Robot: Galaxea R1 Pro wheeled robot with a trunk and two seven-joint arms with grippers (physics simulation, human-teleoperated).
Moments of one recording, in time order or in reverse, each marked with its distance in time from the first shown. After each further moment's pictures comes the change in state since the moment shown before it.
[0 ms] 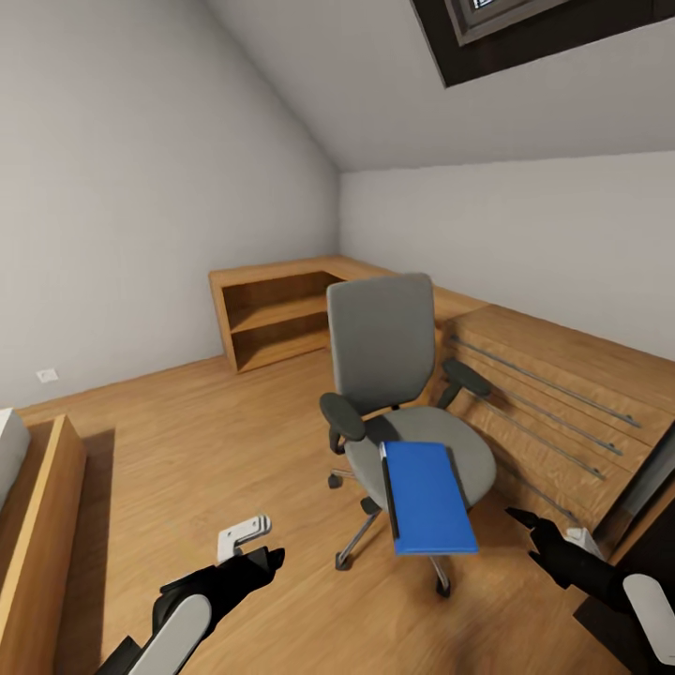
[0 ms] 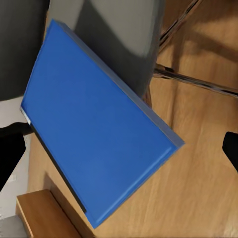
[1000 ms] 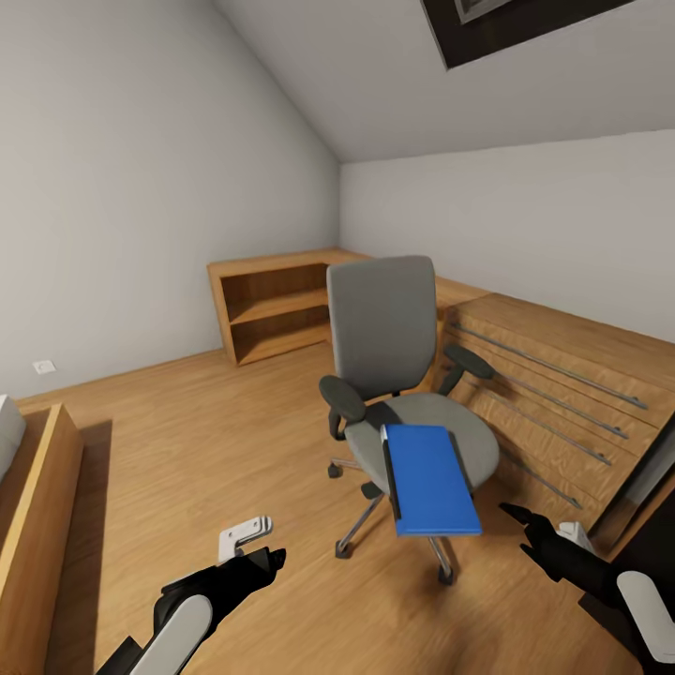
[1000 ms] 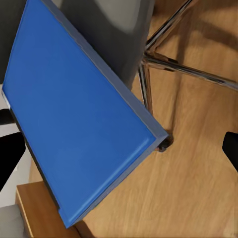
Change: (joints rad) left arm 0.000 -0.002 -0.003 0.000 0.001 0.000 0.000; right arm 0.000 -0.001 0.032 -0.006 0.004 -0.001 0.055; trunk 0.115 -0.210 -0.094
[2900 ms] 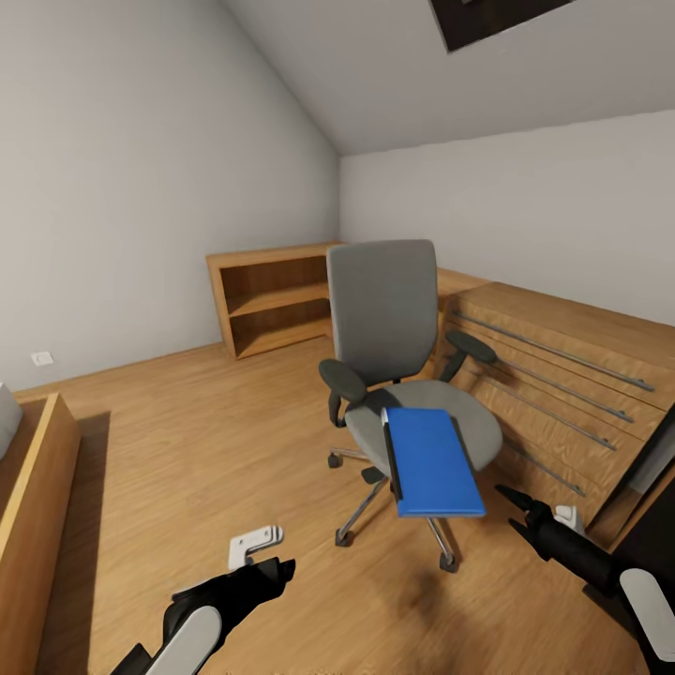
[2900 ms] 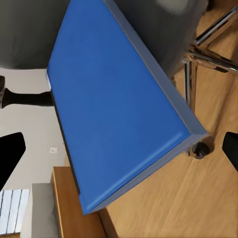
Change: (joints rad) left arm 0.000 0.000 -0.062 0.003 -0.001 0.000 0.007; right arm 0.000 -0.023 0.023 -0.002 0.015 -0.002 0.263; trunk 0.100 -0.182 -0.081
